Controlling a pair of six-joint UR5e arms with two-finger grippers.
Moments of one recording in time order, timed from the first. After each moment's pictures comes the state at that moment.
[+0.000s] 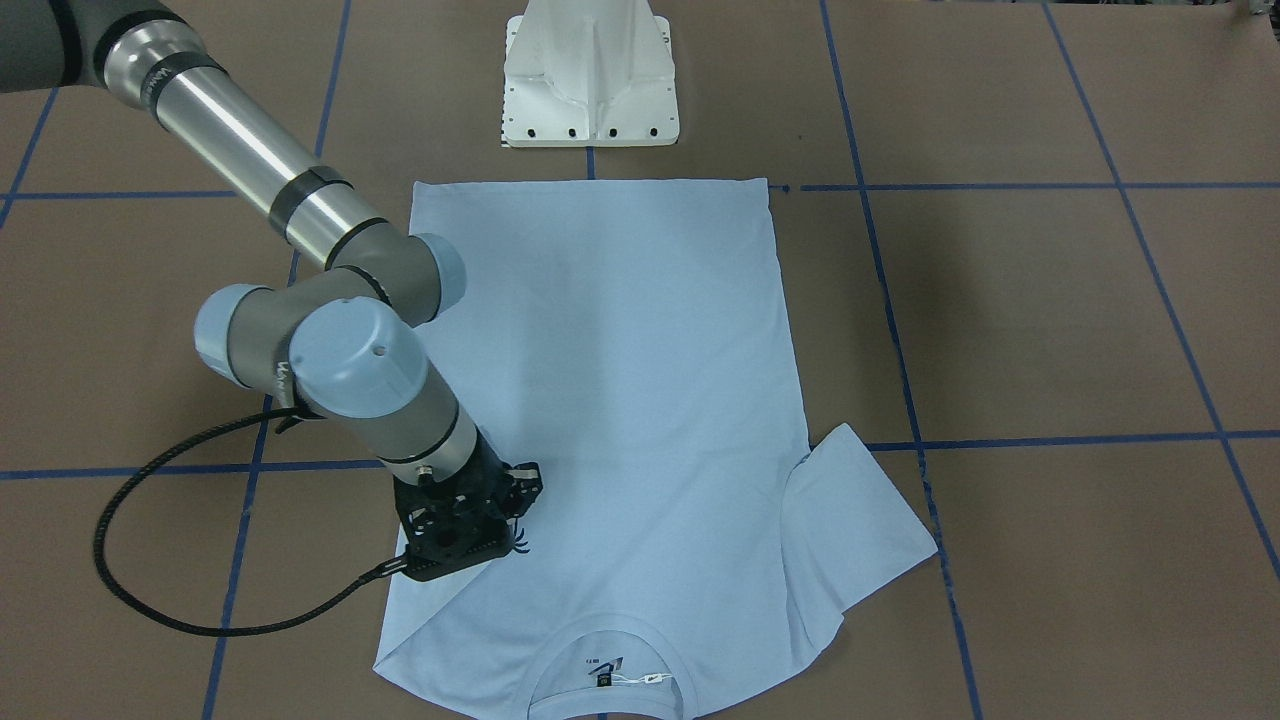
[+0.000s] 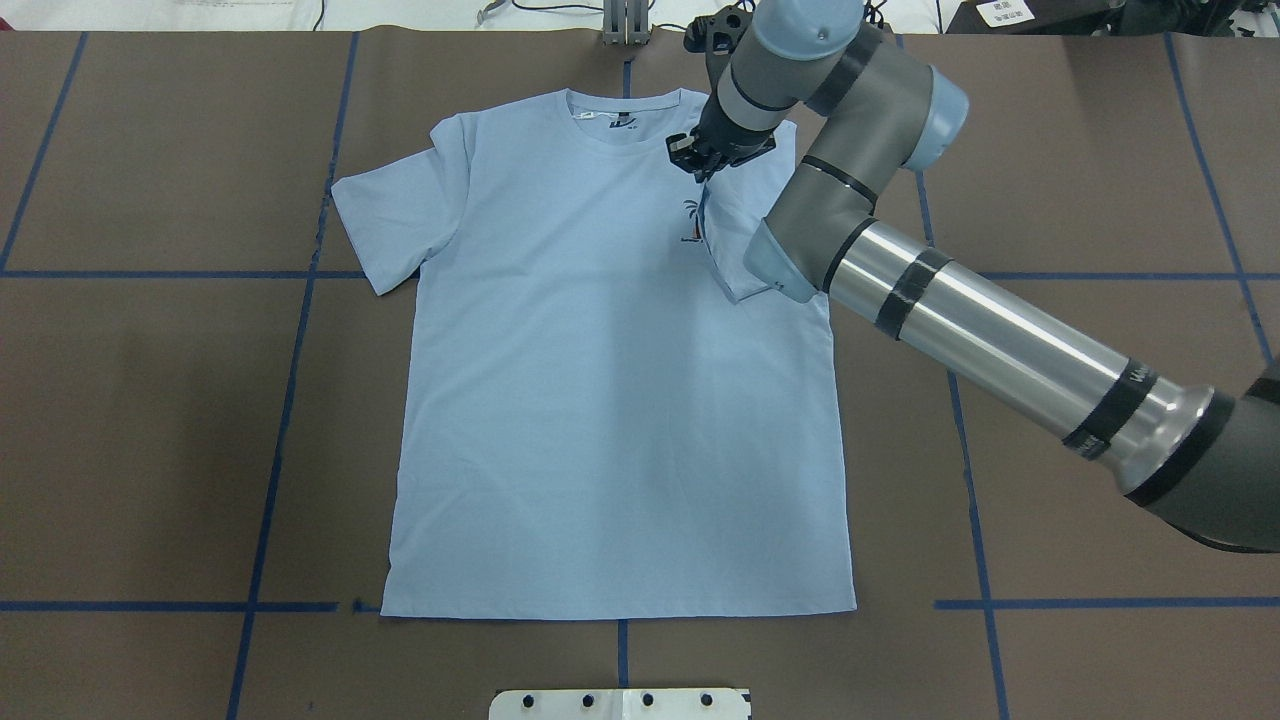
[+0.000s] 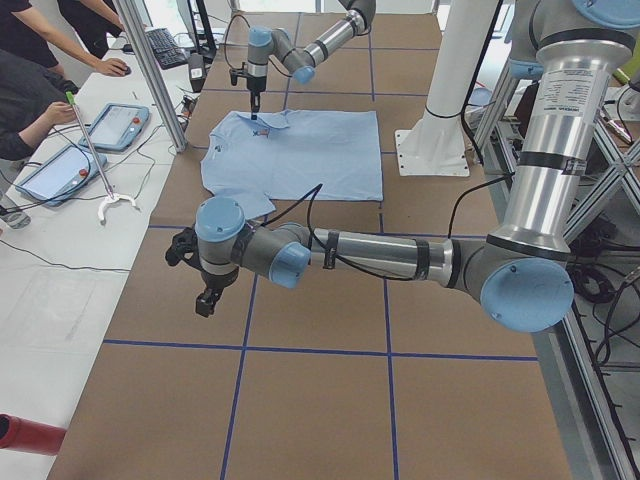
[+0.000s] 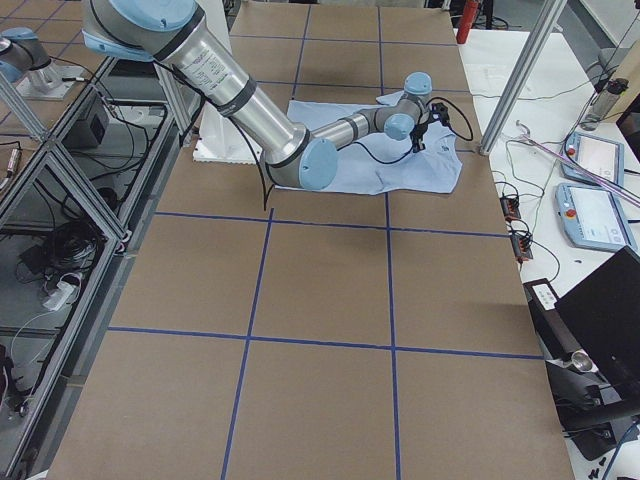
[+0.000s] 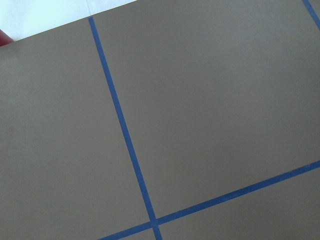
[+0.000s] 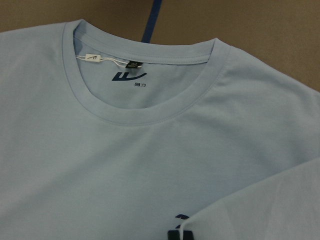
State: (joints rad) left arm -1.52 -1.75 -1.48 -1.90 -2.34 0.01; right arm 0.80 -0.60 0.95 -1.04 1.99 0.85
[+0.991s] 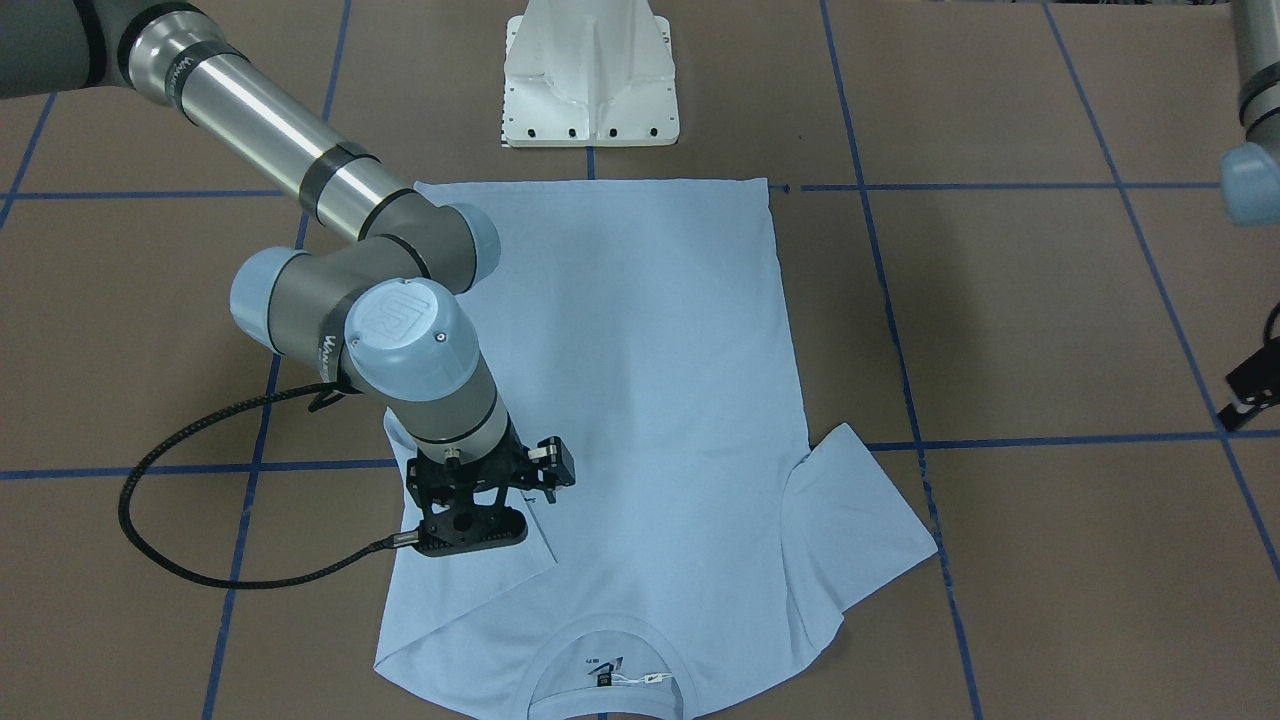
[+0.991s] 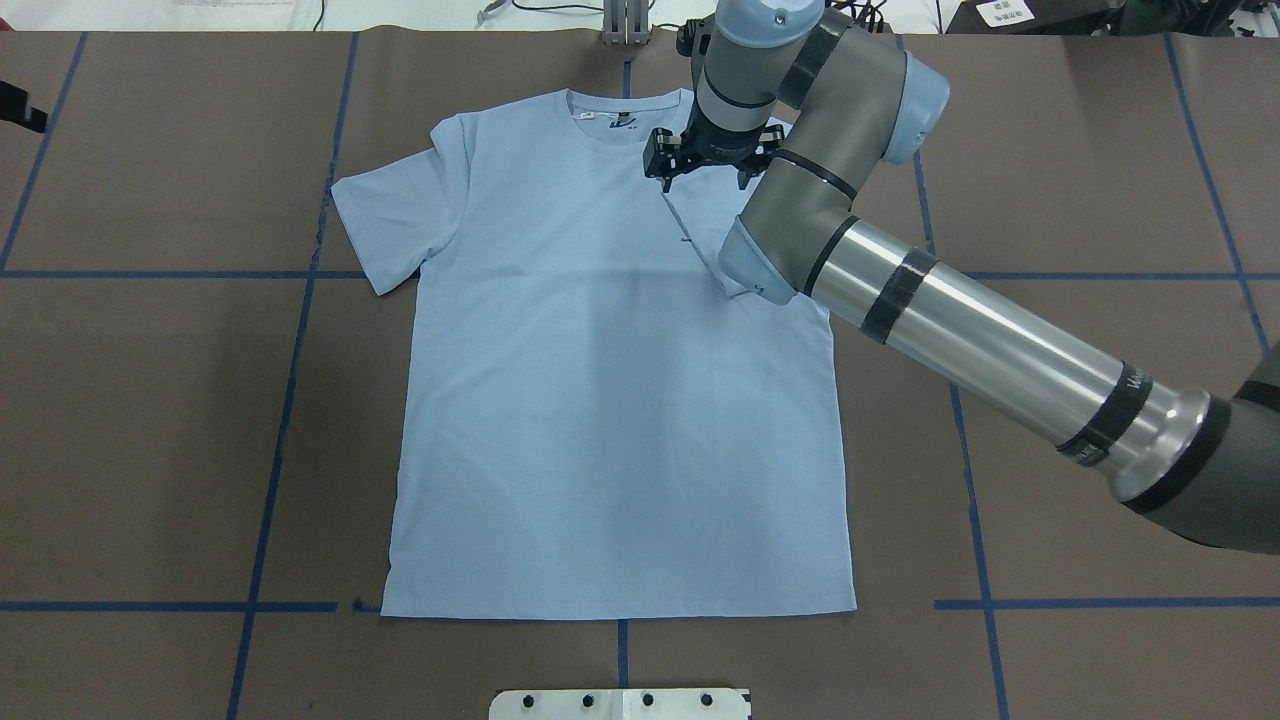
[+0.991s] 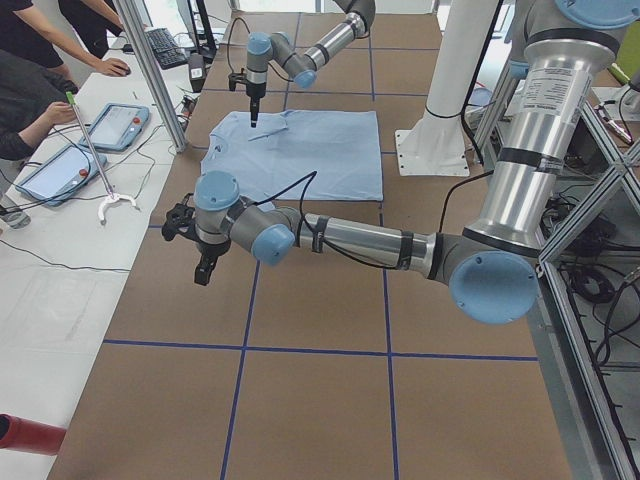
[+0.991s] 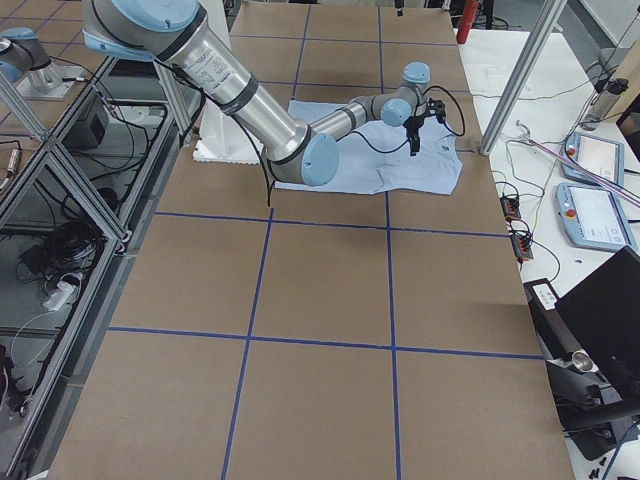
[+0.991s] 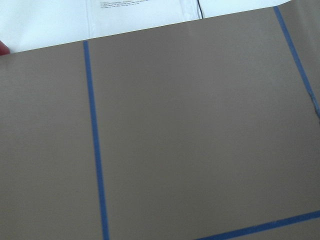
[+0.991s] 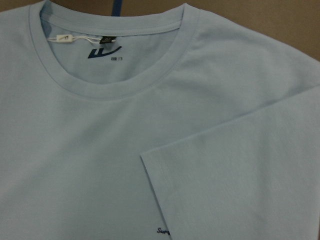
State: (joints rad) left arm -1.28 -1.85 -1.47 -2.09 -2.22 -0.57; right arm 0.81 -0.65 1.17 -1.36 2.06 0.94
